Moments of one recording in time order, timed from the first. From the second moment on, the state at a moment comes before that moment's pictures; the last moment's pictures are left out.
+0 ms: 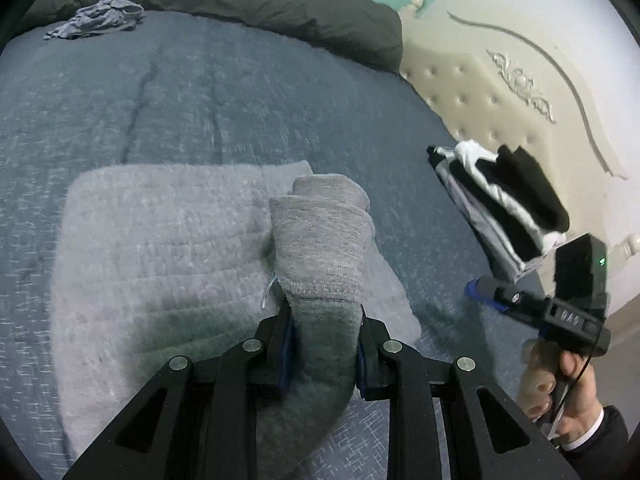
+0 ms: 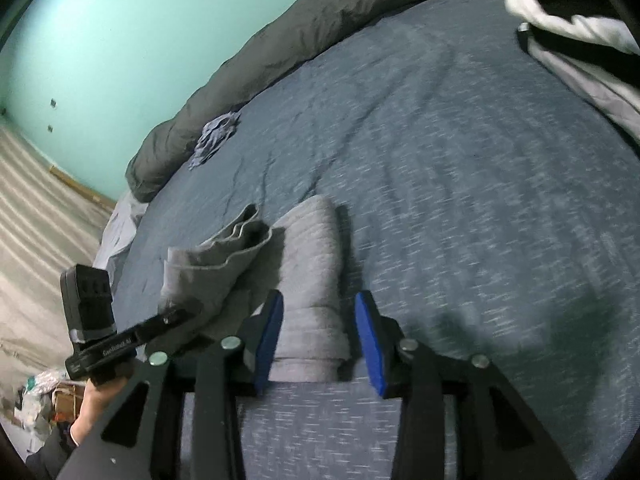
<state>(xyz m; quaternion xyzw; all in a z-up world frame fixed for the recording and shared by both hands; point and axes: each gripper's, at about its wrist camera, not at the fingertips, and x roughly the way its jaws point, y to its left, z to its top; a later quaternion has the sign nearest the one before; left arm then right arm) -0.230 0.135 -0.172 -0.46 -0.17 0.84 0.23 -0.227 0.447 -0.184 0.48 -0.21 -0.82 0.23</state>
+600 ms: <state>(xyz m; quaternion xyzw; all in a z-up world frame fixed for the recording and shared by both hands) -0.211 0.051 -0.142 -0.42 -0.25 0.84 0.23 -0.255 0.306 -0.231 0.58 -0.22 -0.75 0.26</state>
